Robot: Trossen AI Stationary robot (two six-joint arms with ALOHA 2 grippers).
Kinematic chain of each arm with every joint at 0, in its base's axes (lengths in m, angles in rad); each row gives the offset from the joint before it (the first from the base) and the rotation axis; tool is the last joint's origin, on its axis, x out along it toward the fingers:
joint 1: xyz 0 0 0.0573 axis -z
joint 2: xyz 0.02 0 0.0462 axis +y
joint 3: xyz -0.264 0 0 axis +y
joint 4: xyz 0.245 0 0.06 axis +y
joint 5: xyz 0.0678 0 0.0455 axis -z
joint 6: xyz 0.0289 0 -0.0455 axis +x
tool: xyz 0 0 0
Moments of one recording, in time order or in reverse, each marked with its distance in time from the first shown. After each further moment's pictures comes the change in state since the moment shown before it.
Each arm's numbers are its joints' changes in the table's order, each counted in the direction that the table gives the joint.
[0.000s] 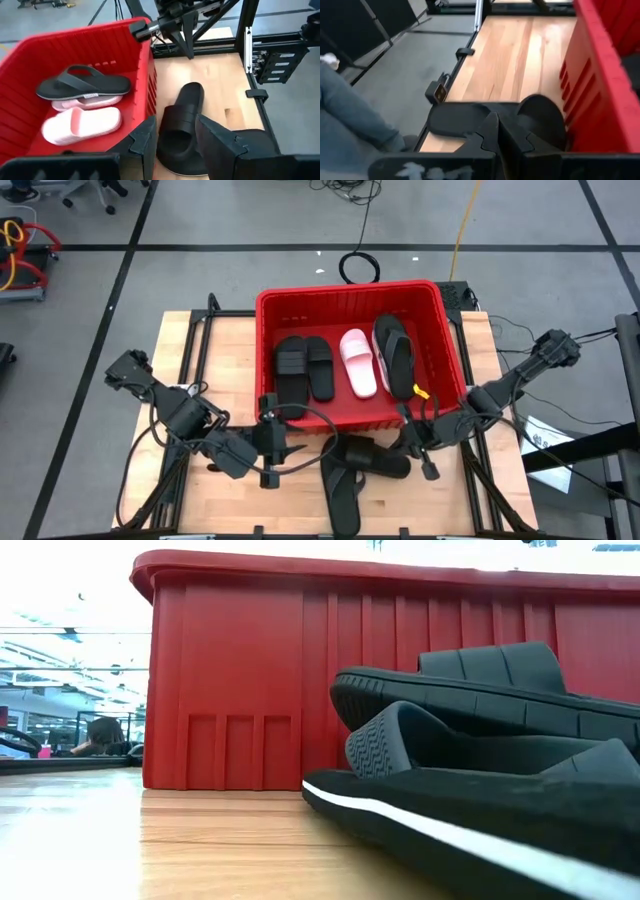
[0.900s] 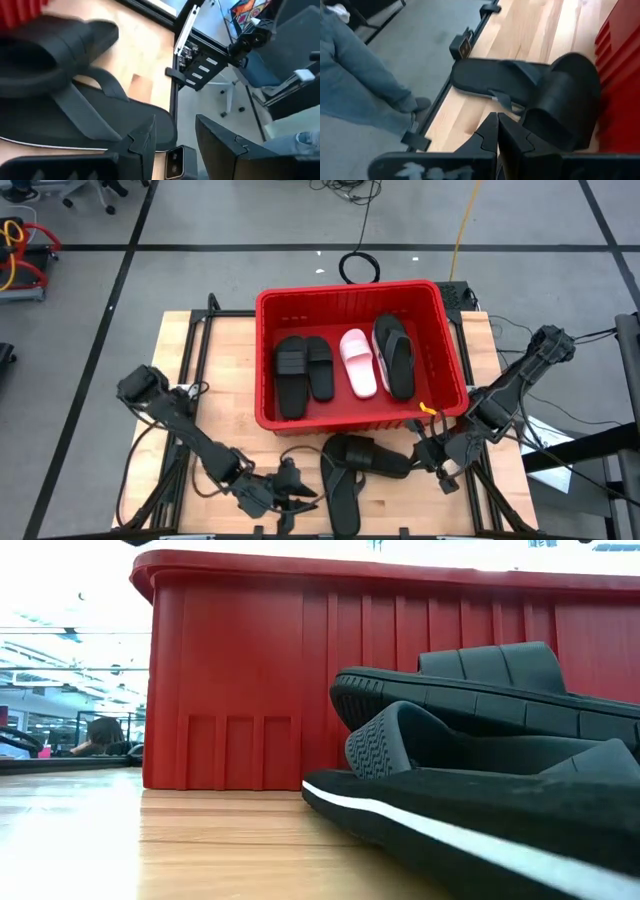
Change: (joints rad) left arm 0.109 0.176 0.563 -0.911 0.185 -0.528; right arm -0.159 0.000 0.001 0.153 0.000 0.057
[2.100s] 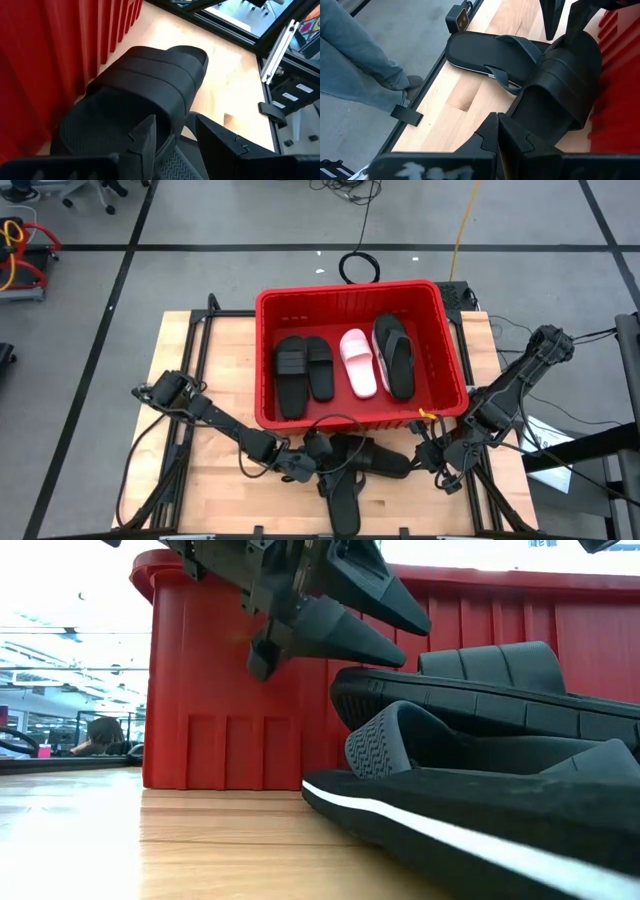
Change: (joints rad) left arm -0.240 0.187 0.000 -0.131 -0.024 0.138; right arm -0.023 0.015 0.000 0.095 0.003 -0.034
